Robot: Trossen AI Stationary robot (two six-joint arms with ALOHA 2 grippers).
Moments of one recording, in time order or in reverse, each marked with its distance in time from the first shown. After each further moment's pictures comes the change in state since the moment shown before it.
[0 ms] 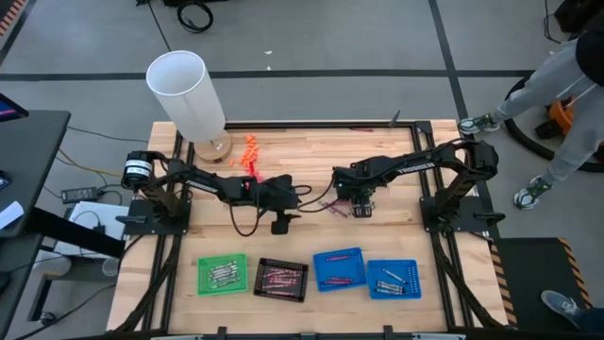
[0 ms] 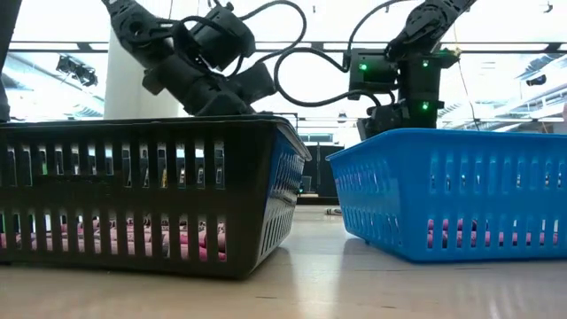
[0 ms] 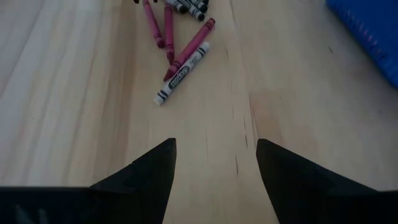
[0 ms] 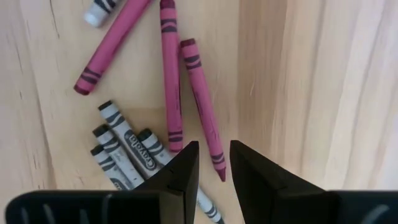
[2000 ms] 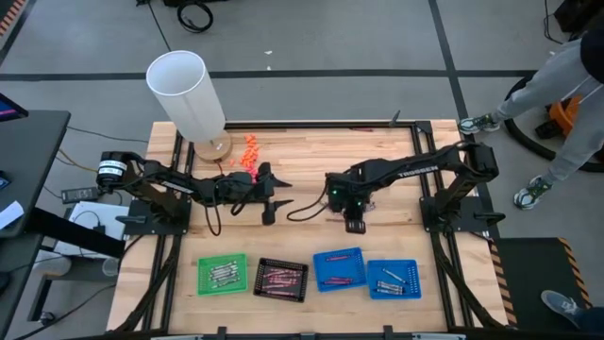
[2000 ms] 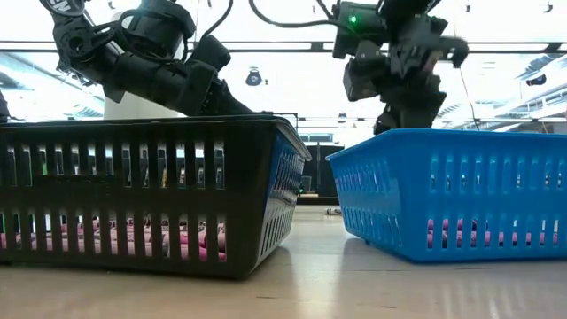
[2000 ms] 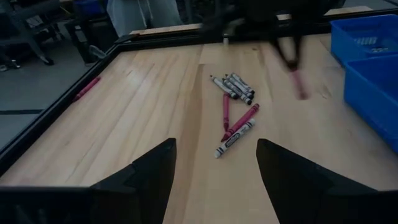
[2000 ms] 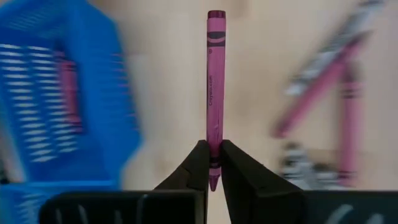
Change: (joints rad) left arm 0.034 -0.217 -0.328 0.519 -0.102 -0.030; right arm 0.125 0.003 0.179 -0.111 -0.434 0.261
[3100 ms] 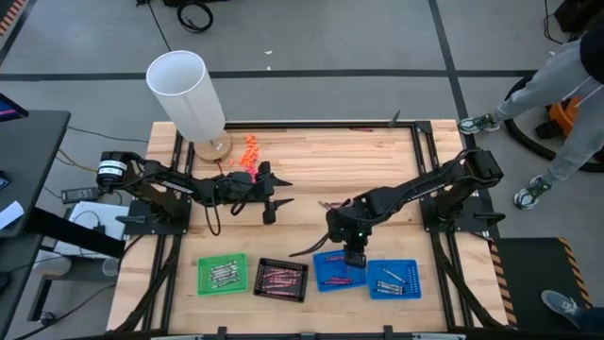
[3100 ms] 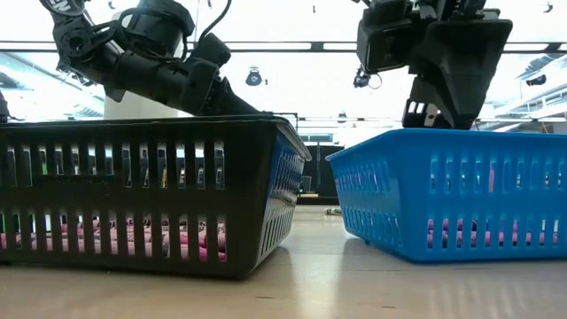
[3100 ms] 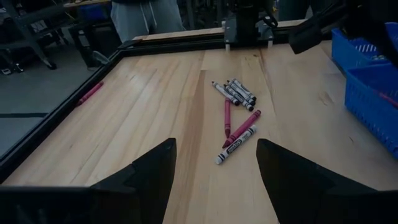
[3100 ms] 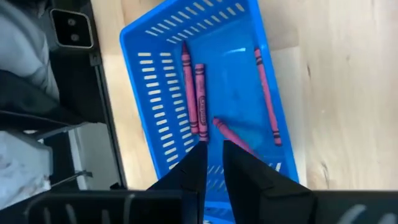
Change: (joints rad) left arm -0.002 0.000 0.000 0.023 -0.007 -0.003; right arm 0.256 0.000 -0.039 0.222 -0.131 0.416
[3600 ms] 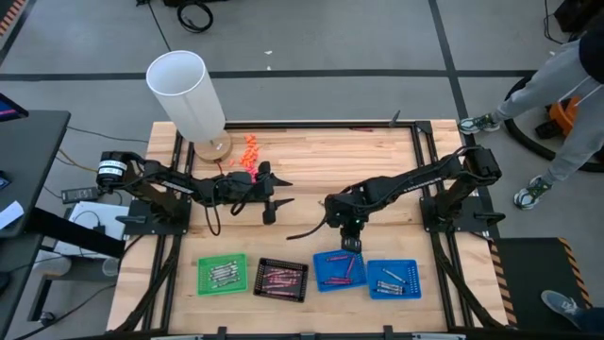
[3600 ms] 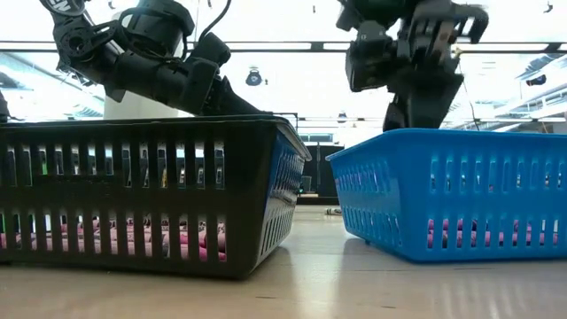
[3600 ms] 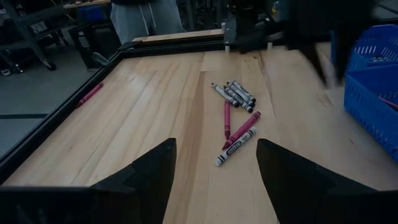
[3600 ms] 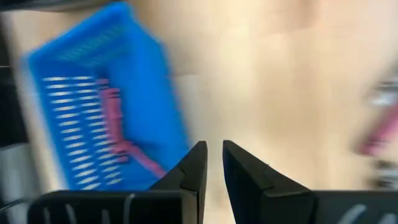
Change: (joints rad) left arm 0.000 0.000 0.000 0.005 0.003 0.000; right arm -0.099 0.000 0.000 -0.071 0.187 -0.157
